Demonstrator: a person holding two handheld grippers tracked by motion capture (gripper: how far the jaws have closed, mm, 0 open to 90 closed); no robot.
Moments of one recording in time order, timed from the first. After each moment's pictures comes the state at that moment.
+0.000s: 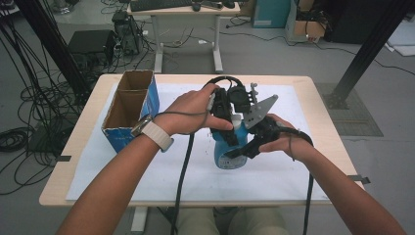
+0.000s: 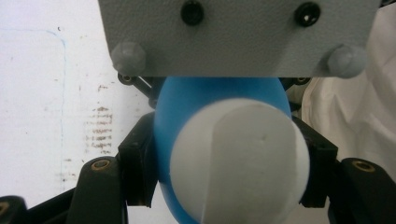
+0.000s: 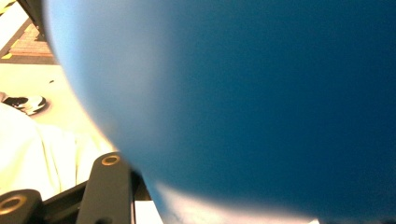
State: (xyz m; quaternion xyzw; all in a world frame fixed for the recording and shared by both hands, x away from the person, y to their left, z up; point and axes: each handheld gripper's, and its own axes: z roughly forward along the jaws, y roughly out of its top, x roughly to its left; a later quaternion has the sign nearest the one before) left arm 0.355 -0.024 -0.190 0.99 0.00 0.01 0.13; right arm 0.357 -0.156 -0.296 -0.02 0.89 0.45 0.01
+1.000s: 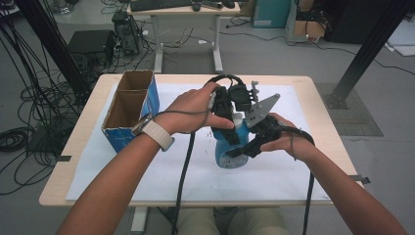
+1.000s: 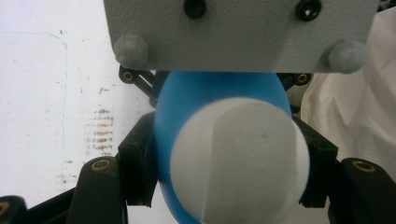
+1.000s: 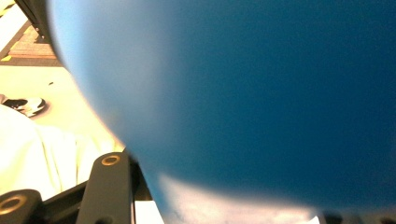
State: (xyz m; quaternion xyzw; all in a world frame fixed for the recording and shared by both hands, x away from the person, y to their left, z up) left arm 0.356 -0.026 -0.187 0.99 0.00 0.01 0.13; right arm 0.359 -0.160 -0.293 -0.02 0.89 0.45 0.01
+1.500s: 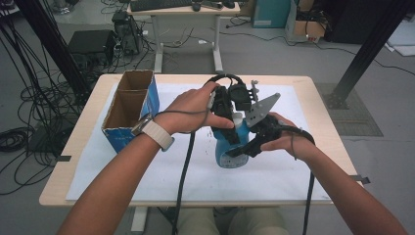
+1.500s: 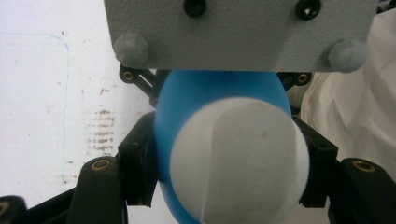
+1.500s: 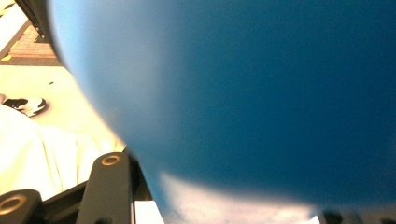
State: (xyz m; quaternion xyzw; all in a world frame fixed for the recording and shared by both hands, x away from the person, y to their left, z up) left arm 0.356 -0.025 -0.187 0.99 0.00 0.00 0.13; right arm 0.359 -0.160 -0.291 -0.02 0.89 0.45 0.01
